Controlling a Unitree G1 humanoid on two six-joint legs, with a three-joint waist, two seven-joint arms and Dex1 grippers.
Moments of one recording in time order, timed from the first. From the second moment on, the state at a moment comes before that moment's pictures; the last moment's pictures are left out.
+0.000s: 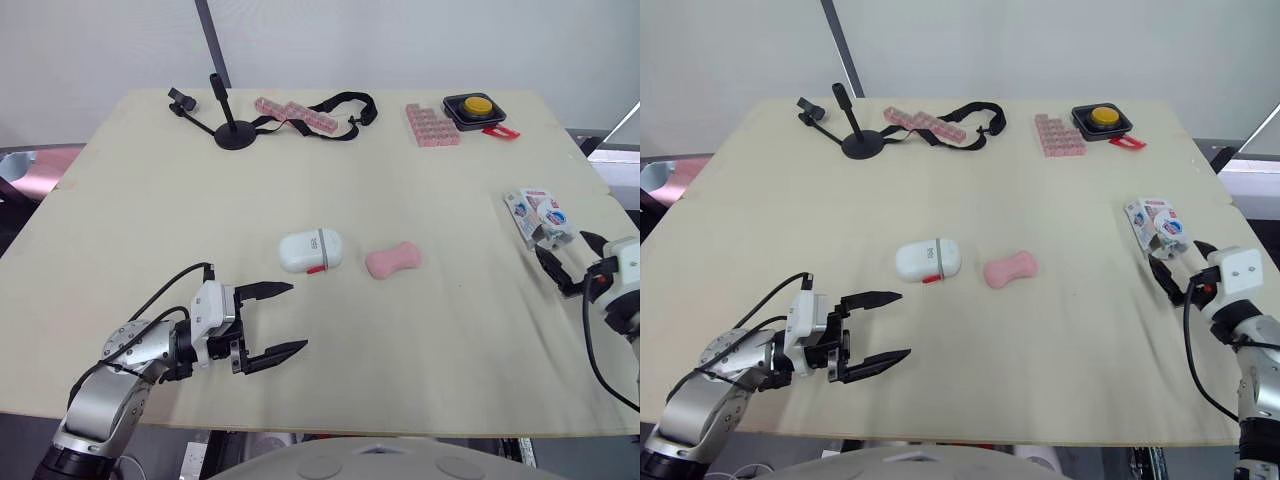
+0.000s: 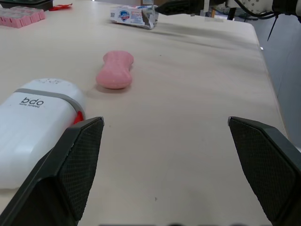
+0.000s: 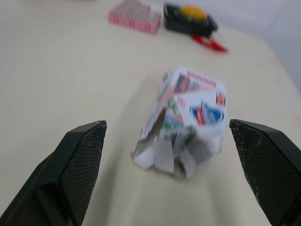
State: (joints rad) left arm 0.21 0.57 -0.02 -0.37 -0.49 0.05 -1.08; right arm 0.00 -0.62 -0.50 0.31 0.40 -0.18 0.78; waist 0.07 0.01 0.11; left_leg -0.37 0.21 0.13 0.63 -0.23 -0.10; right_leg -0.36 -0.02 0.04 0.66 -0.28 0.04
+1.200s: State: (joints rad) left arm -0.26 0.66 -0.05 -0.01 -0.35 0.13 -1.07; right arm 0.05 -0.68 -0.06 -0.15 0.55 0.01 1.31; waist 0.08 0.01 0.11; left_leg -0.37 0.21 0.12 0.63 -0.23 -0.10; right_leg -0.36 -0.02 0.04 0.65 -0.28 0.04
